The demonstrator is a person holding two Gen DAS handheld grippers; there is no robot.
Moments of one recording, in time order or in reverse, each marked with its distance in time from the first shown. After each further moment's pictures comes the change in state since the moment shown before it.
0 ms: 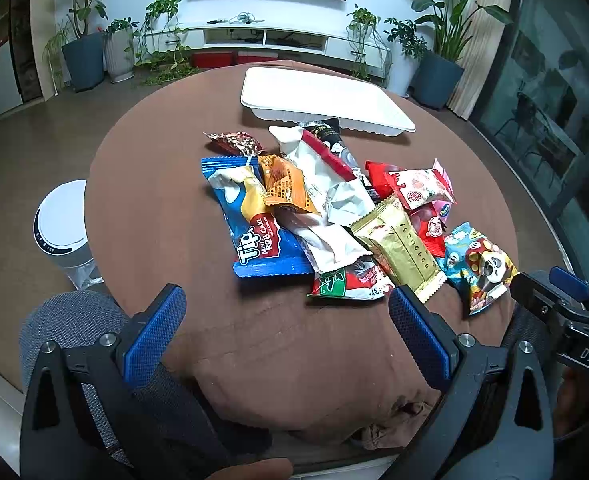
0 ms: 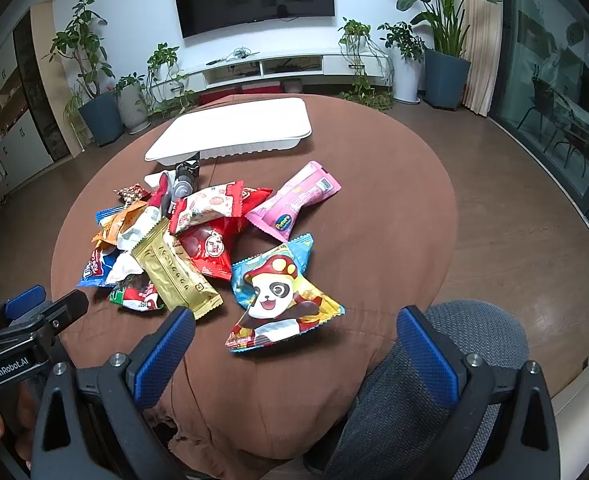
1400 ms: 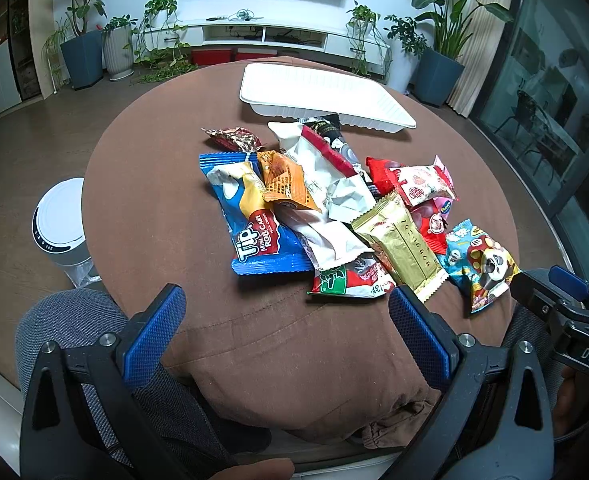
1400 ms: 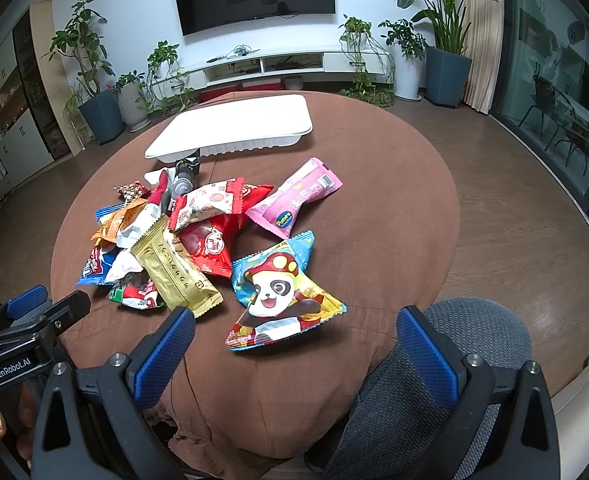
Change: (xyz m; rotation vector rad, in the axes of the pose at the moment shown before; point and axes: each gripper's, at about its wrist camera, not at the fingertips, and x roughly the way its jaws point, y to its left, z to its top) left arm 0.001 0.000 -0.001 -0.001 0.005 -0.002; right arm 0.000 0.000 0.001 -0.002 0.007 0.003
